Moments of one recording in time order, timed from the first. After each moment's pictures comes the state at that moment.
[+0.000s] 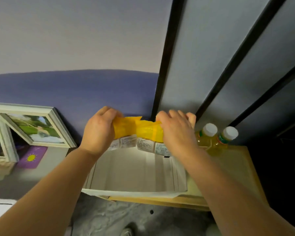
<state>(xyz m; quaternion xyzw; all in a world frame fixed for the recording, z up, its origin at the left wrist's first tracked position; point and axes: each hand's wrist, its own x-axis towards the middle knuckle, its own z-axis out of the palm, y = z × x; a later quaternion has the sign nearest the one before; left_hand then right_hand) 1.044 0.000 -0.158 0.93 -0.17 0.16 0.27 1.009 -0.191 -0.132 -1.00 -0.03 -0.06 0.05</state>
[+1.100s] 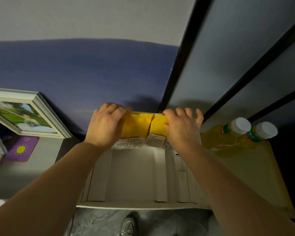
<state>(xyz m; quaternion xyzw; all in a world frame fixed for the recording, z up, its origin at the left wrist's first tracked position) 1.098 0.014 -0.246 0.94 -0.24 0.06 0.22 1.057 -0.188 -0.227 -1.00 0.02 -0.01 0.02</state>
